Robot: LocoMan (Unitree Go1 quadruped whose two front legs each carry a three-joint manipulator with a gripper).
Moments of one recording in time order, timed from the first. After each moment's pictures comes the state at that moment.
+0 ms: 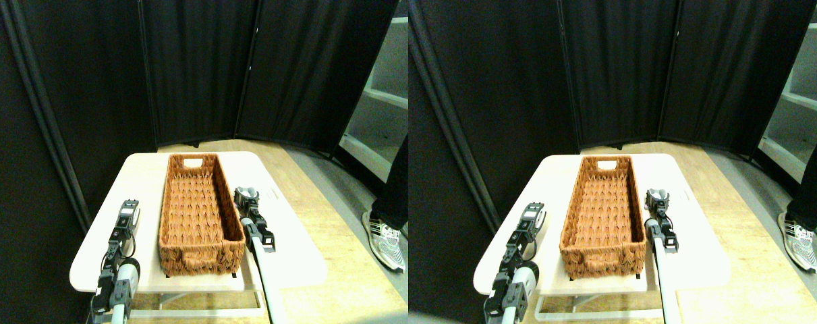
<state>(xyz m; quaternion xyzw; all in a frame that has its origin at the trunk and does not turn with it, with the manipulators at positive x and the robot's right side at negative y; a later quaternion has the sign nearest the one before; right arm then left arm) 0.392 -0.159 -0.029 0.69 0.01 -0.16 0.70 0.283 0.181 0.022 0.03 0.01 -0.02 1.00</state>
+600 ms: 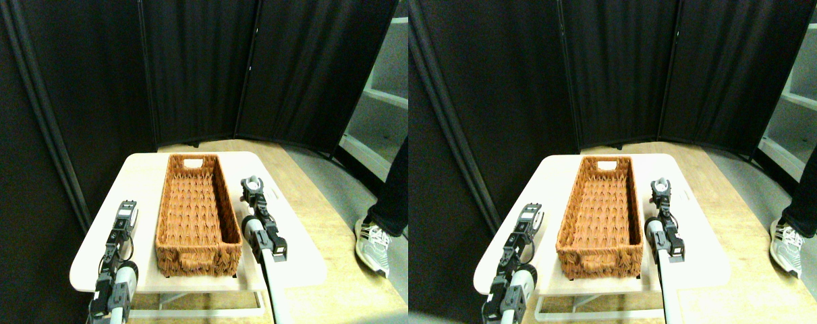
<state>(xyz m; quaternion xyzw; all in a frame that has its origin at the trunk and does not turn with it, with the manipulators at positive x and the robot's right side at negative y) 0.354 -0.148 0.039 0.63 -0.02 -0.08 0.77 0.279 0.186 0.022 0.03 0.00 -0.02 1.00</state>
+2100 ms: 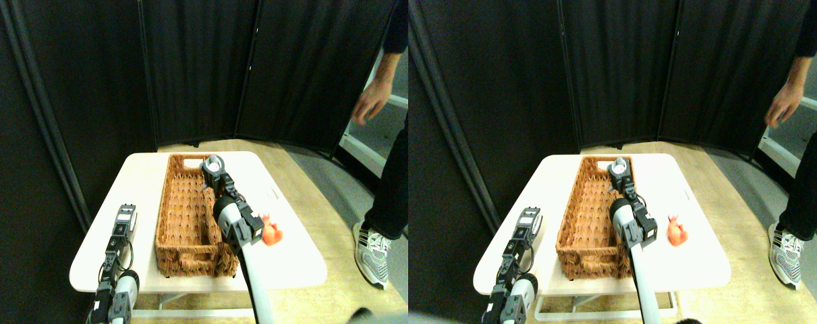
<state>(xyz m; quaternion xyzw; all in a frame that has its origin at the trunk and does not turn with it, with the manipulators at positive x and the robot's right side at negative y) 0.335 -0.023 0.093 0.62 0.11 0.11 0.77 0.270 0.185 0.022 0.05 -0.02 -0.01 1.00</state>
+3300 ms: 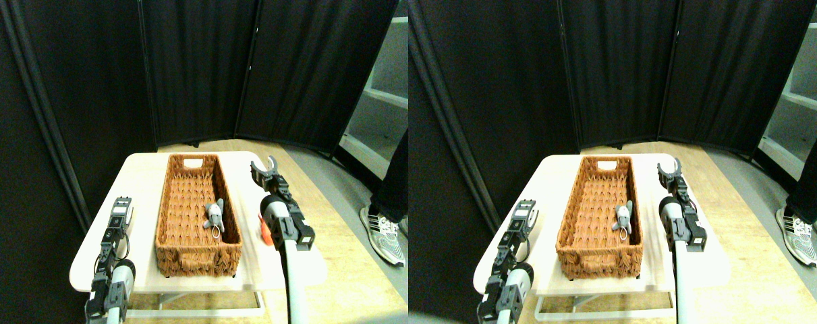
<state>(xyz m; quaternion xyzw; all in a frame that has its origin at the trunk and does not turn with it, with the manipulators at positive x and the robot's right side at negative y) 0.339 -0.163 0.088 0.59 -0.01 -0.01 0.80 0.278 0.193 0.032 0.05 -0.02 0.00 1.00</state>
